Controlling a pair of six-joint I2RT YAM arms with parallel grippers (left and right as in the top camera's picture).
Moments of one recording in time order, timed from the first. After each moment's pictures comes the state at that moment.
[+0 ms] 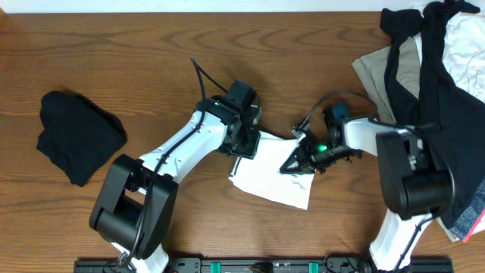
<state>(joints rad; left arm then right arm) -0.53 1.83 1.21 -0.77 0.26 -0.22 0.18 2.01 0.94 -0.61 -1.00 0.05</state>
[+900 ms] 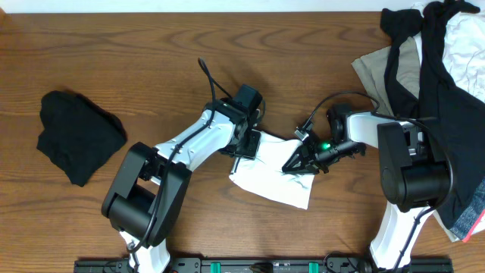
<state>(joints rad) -0.54 1.91 1.22 -0.74 0.16 -0.30 0.15 2.07 1.00 -0.77 -0.99 -0.03</state>
